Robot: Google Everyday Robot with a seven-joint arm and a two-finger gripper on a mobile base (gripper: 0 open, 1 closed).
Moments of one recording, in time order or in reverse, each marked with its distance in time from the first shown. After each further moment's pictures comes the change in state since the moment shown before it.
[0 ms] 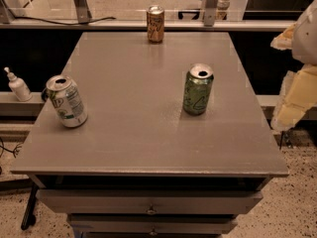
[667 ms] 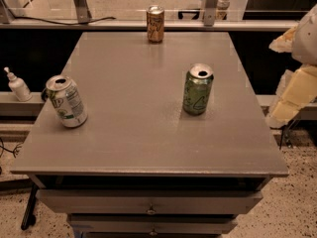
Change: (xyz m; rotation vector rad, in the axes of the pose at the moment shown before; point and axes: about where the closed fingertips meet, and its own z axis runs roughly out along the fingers) arm 0.000 -0.007 0.009 -0.018 -0.084 0.050
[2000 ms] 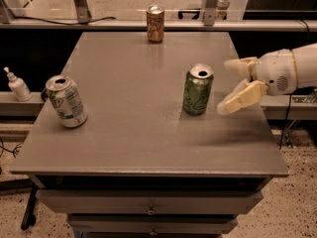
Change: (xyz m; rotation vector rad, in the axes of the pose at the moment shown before) arm -0.052 -0.043 0.104 -0.211 -0.759 0.160
